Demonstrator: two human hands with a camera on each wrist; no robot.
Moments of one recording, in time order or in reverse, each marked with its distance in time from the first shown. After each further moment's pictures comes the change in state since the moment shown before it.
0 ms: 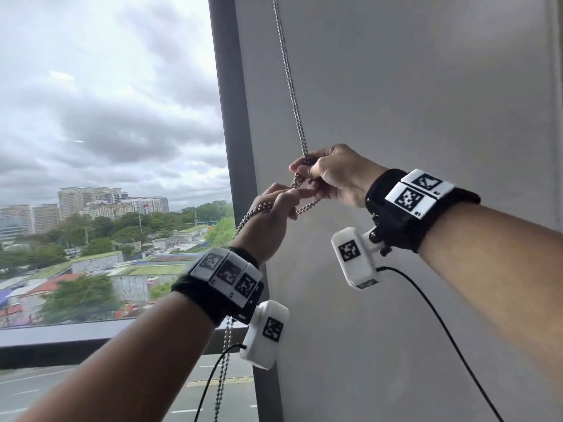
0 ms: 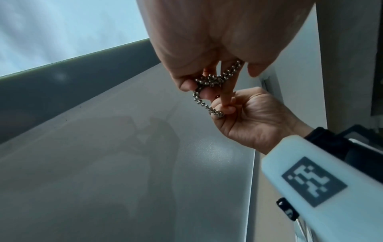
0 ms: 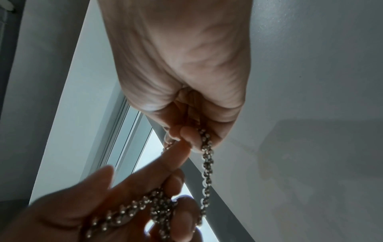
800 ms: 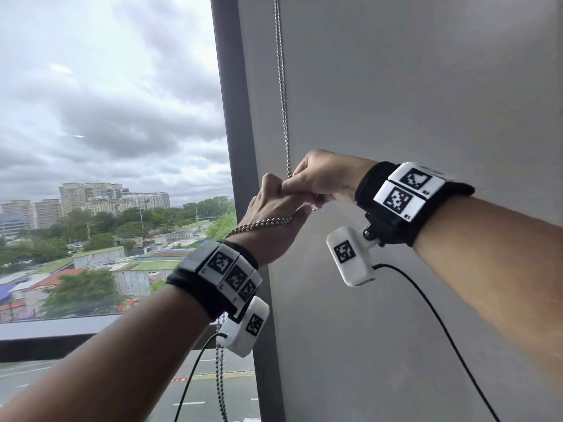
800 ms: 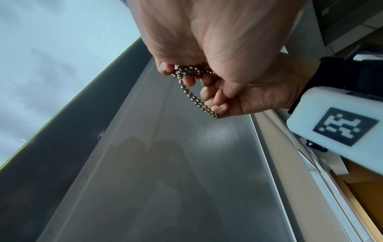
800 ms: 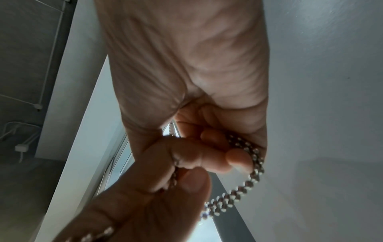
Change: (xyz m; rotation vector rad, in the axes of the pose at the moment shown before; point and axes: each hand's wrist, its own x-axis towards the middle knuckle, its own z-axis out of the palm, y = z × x) left_hand -0.006 -0.010 -0.009 0.664 -0.137 0.174; right_hand -0.015 -0.010 0.022 -0.471 -0.203 0.011
